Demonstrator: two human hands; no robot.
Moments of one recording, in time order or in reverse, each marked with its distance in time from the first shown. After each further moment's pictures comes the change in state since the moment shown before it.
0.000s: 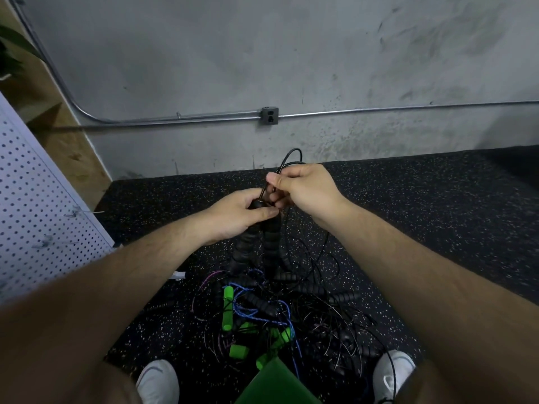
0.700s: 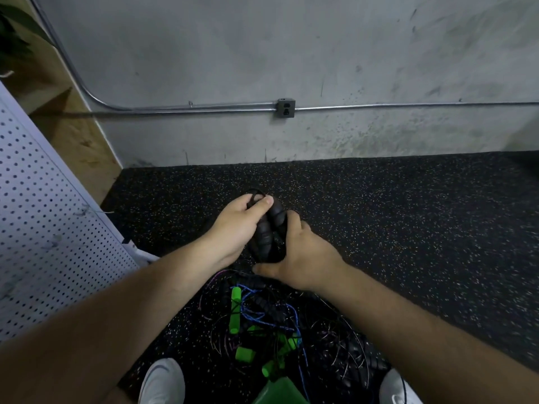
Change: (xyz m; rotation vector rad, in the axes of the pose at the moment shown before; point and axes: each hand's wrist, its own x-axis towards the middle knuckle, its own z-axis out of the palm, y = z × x) left_hand 0.011 -0.004 0.003 -0.541 0.439 -0.271; right_hand -0.026 0.028 0.036 -0.910 -0.242 0.091
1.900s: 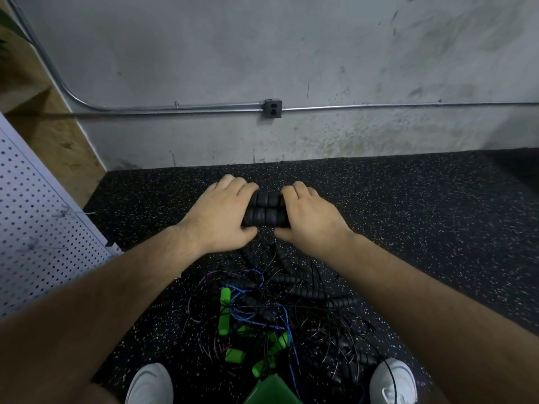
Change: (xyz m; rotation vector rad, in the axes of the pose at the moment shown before) left_hand 0.011 0.010 -0.028 1.466 -0.096 0.732; right_hand 0.023 0.025 -0.033 -0.396 0.337 -0.278
